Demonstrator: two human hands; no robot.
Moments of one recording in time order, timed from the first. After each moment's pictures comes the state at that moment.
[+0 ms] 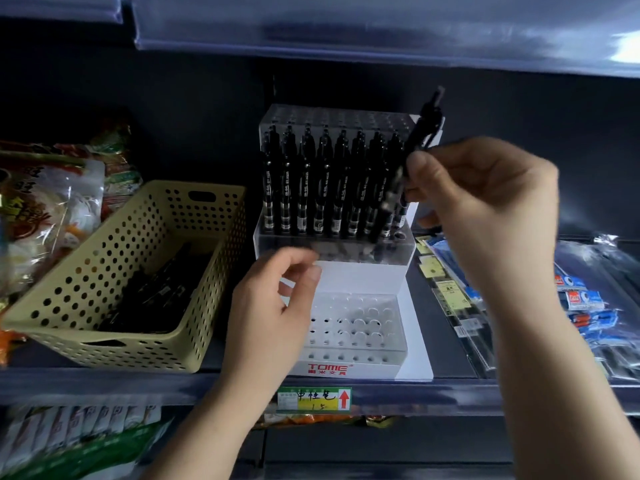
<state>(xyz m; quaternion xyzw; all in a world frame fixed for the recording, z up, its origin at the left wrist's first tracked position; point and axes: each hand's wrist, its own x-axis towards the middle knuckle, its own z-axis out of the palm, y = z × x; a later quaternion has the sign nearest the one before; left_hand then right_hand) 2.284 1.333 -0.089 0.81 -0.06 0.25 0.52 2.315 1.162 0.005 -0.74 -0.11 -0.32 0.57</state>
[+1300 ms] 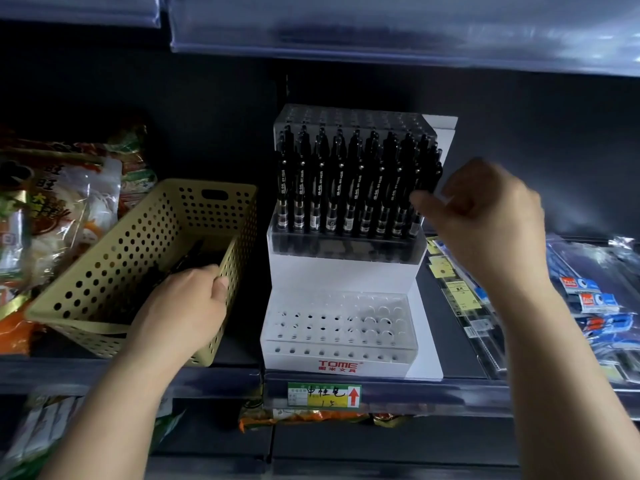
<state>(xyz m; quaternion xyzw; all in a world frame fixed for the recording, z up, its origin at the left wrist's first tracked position) 2.290 1.421 -0.080 0.97 0.11 0.07 0.19 2.333 1.146 -0.014 -0.89 -0.02 -0.34 0.31</state>
